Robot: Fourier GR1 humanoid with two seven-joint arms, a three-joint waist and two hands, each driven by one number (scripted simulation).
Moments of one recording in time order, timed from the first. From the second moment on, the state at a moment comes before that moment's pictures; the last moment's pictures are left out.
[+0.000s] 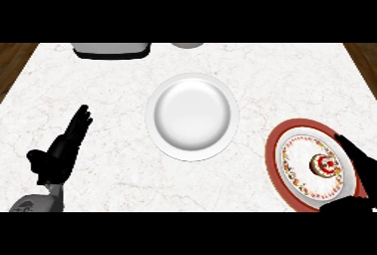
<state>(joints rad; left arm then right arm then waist) -0.07 0.31 -0.06 -1.33 0.14 0.05 -0.14 0.16 -0.55 0.07 -1.75 0.50 0.13 0.48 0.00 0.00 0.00</state>
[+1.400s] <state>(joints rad) -0.05 0.23 0.02 -1.36 0.04 -0.01 -0.12 0.04 -0.40 0.02 -1.45 0.77 0.05 0.17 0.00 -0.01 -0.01</state>
